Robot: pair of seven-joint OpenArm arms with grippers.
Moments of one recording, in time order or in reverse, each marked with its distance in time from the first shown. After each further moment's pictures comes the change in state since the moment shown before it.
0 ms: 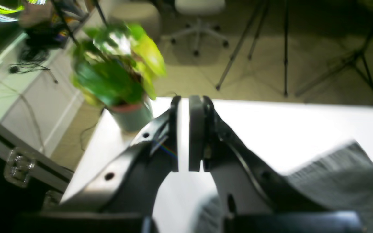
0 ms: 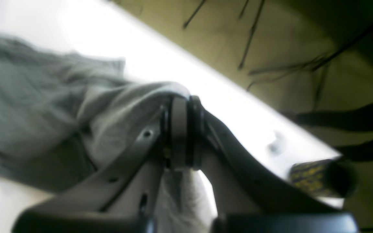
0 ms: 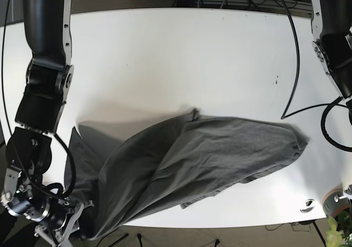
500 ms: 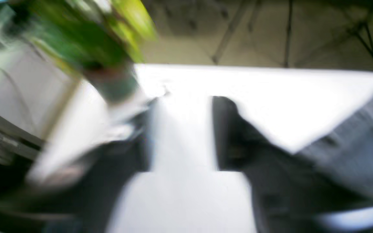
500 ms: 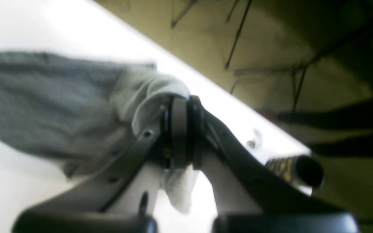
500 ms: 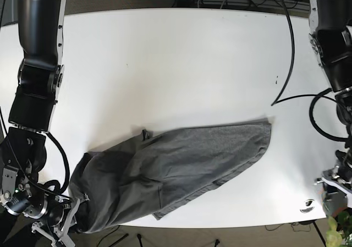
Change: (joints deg) left arm 7.0 3.8 4.6 -3.0 -0.2 0.3 0.0; right arm -2.3 3.3 -4.5 0.5 -0.1 -0.2 -0.2
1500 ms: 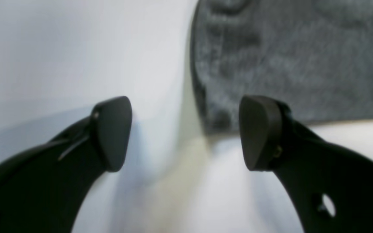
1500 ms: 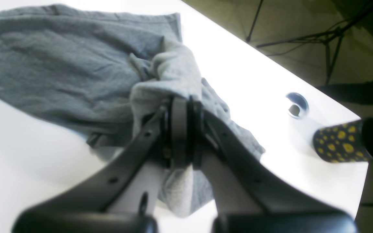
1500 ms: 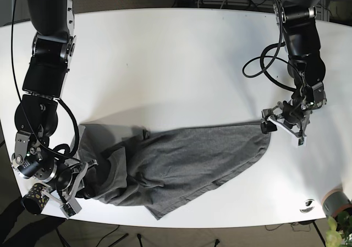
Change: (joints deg) left arm 14.9 12.8 0.0 -13.4 -0.2 0.1 -2.2; right arm -14.5 -1.9 5.5 7.8 0.2 0.0 0.9
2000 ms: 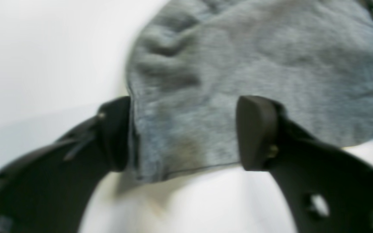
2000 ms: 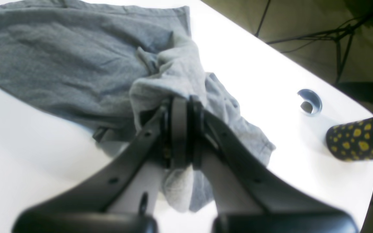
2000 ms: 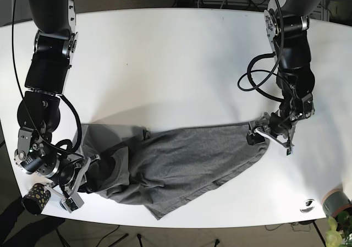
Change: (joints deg) left arm -6.0 3.9 0.1 -9.0 -0.8 -0.5 -2.2; right arm -2.3 -0.3 0.2 0.5 0.1 0.0 0.0
